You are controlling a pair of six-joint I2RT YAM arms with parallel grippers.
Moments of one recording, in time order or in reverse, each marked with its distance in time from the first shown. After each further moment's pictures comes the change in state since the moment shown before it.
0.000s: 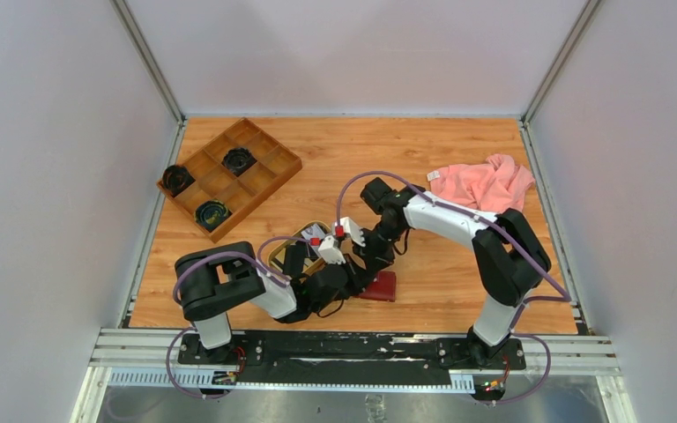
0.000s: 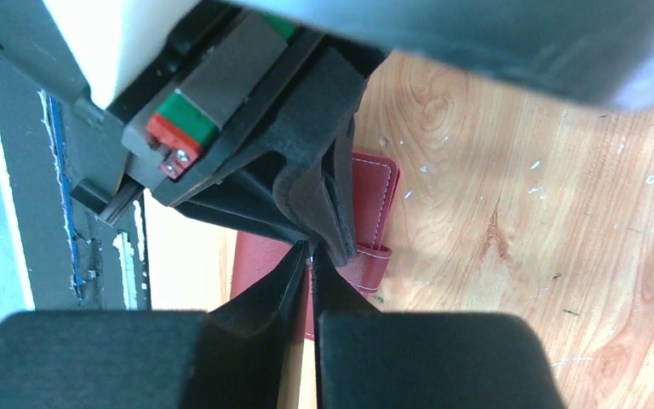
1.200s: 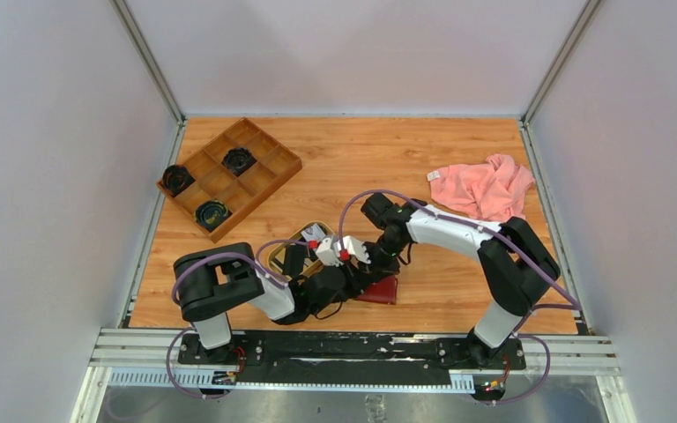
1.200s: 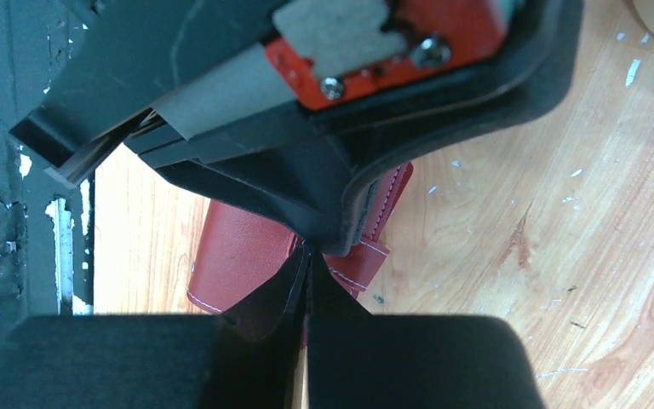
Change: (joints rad) left arm -0.007 -0.006 -0.015 0.002 0.011 -0.044; right arm 0.051 -0.065 -0.146 0.082 0.095 -0.175
